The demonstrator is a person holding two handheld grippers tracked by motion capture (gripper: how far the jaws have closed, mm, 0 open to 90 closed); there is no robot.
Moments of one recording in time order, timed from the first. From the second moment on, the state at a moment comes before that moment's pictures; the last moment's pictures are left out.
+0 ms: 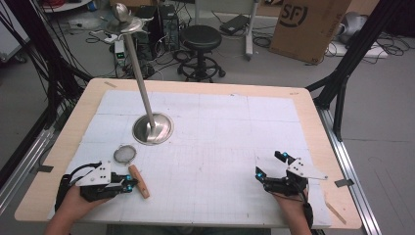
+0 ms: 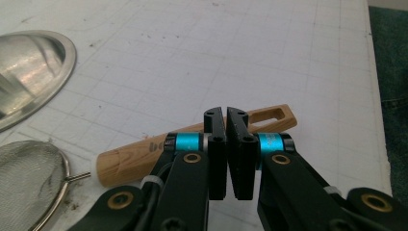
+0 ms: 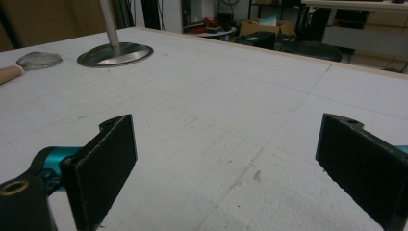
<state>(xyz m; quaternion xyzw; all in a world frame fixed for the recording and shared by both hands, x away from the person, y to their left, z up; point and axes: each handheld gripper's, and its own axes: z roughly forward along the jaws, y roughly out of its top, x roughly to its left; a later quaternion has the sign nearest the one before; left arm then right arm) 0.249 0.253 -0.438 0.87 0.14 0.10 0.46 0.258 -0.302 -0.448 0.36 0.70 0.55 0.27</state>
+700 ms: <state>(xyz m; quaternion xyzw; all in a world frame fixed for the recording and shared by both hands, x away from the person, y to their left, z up) 0.264 0.208 -0.441 0.90 0.15 0.13 0.40 0.258 -0.302 -0.449 0.36 0.70 0.55 0.27</state>
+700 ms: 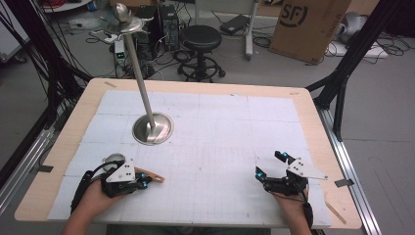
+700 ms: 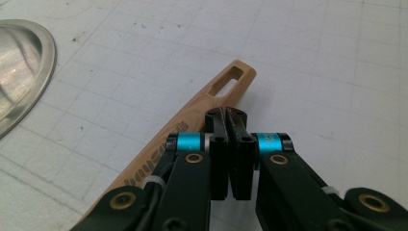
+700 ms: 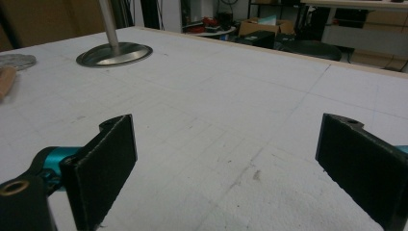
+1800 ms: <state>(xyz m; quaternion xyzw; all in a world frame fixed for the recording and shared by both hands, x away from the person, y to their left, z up) 0.270 0.202 -0.433 0.88 0.19 0.13 0.42 0.258 -0.302 -0.448 0.36 0.70 0.55 0.27</state>
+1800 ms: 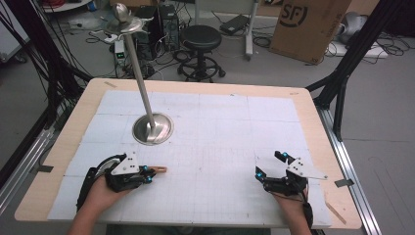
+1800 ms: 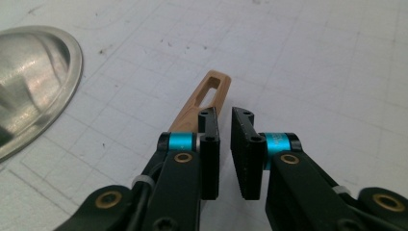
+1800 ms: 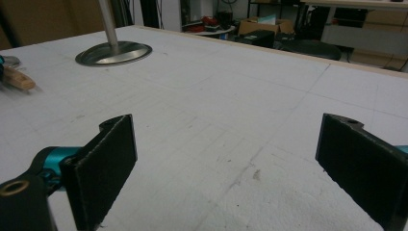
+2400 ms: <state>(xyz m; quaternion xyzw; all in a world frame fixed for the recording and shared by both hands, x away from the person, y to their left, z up) 0.259 0.235 -0.419 0.81 0.21 0.16 0.53 0.258 -0.302 -0.448 0.36 0.70 0.55 0.26</state>
